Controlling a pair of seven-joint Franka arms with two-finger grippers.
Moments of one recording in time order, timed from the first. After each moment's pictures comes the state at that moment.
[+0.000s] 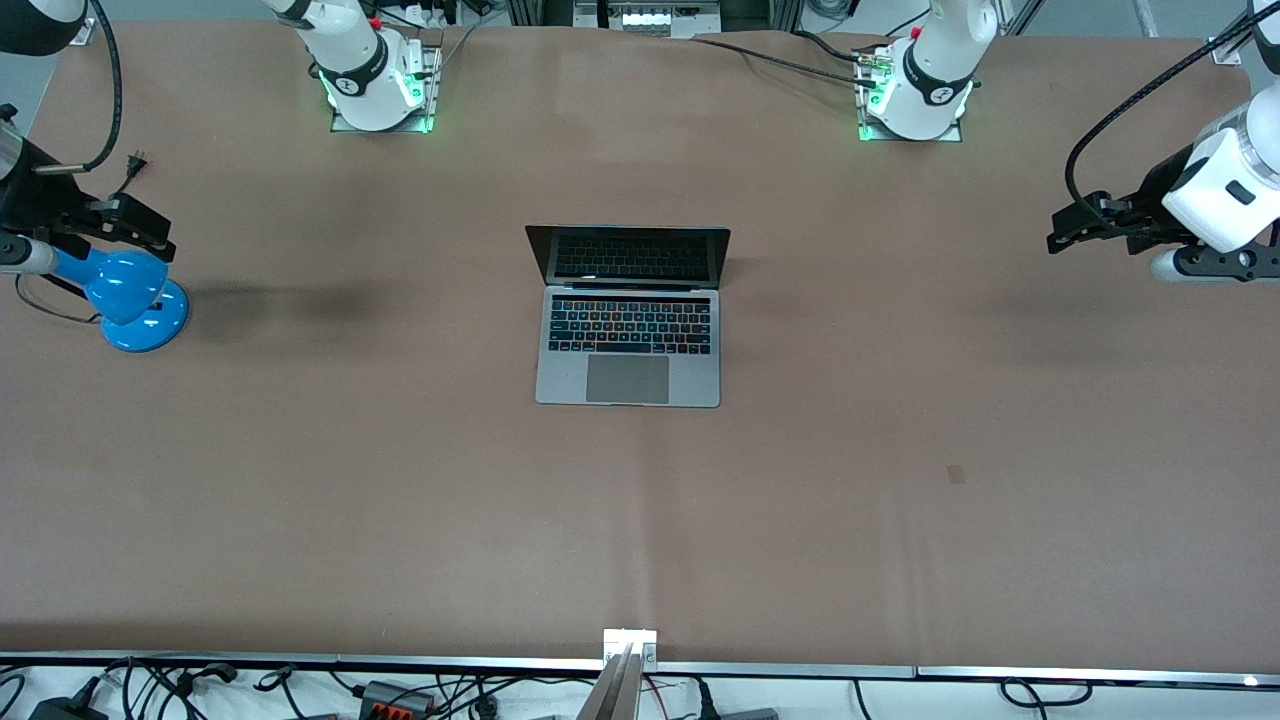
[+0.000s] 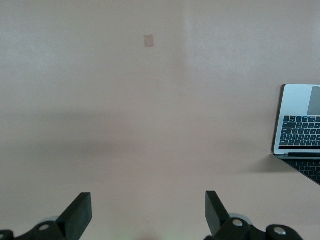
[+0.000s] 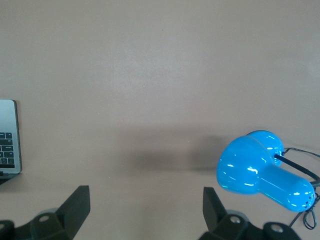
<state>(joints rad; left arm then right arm) 0.16 -0.04 -0.16 -1.73 -0.06 1.58 -0.02 0.02 -0.06 -0.06 -1.77 -0.04 1.71 -0.03</state>
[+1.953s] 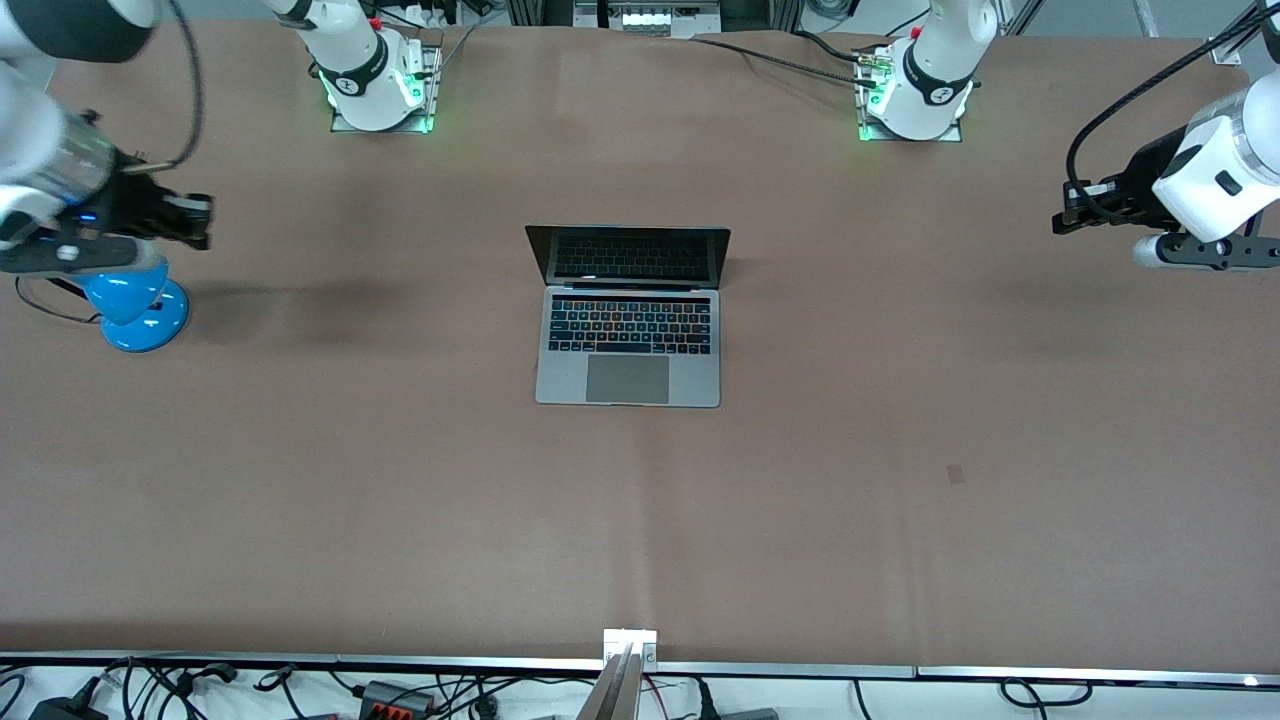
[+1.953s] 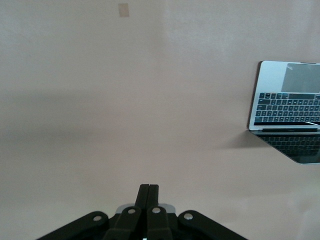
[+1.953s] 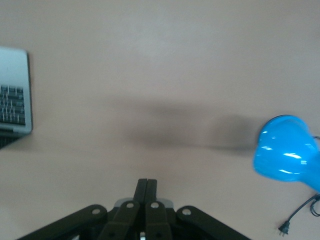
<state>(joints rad) 0.17 -0.03 -0.17 -1.71 -0.16 1.47 -0.03 0.14 -0.03 -0.04 -1.79 -0.03 1.60 -0.03</state>
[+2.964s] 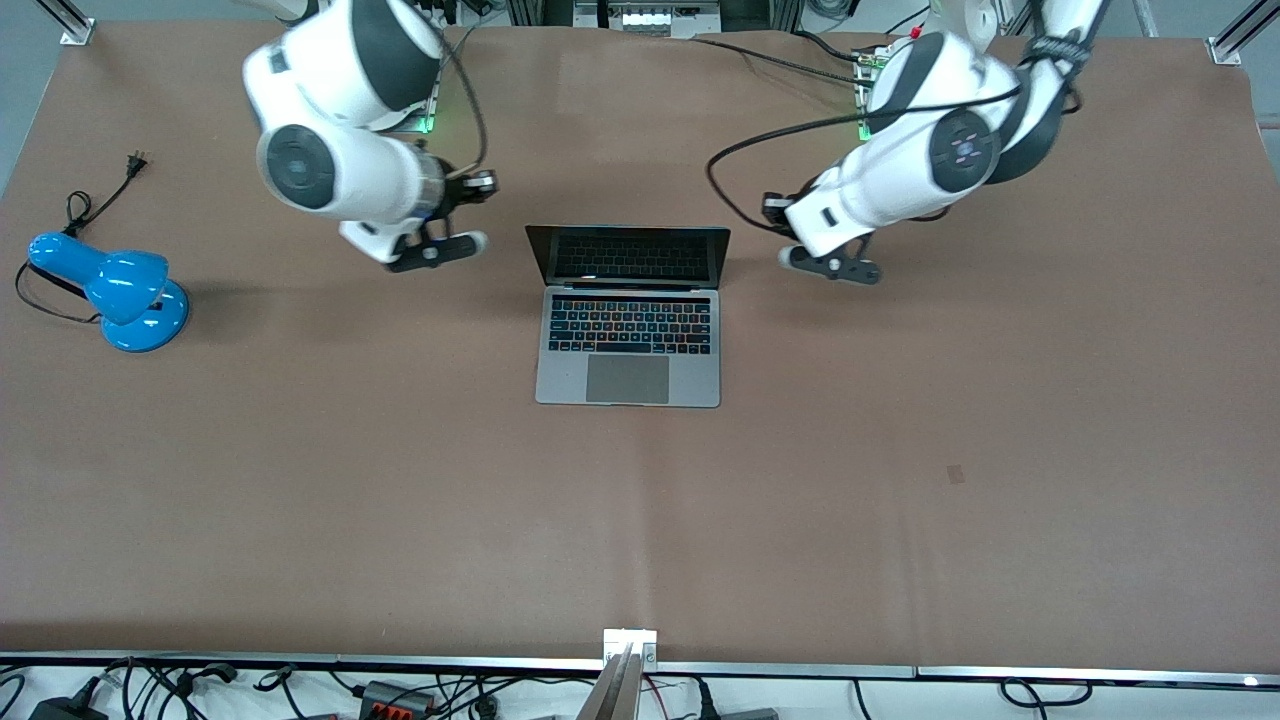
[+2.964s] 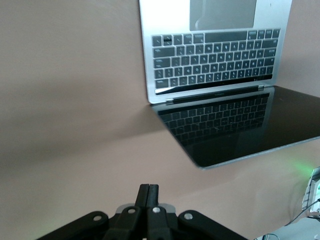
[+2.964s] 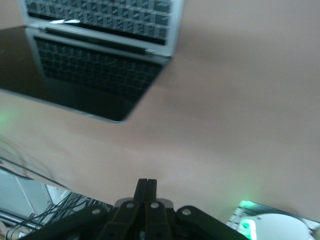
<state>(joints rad) 0.10 0.09 -0.64 -2.11 -0.41 2.00 -0.23 0.56 0.10 -0.03 -1.99 0.40 1.71 0.19</state>
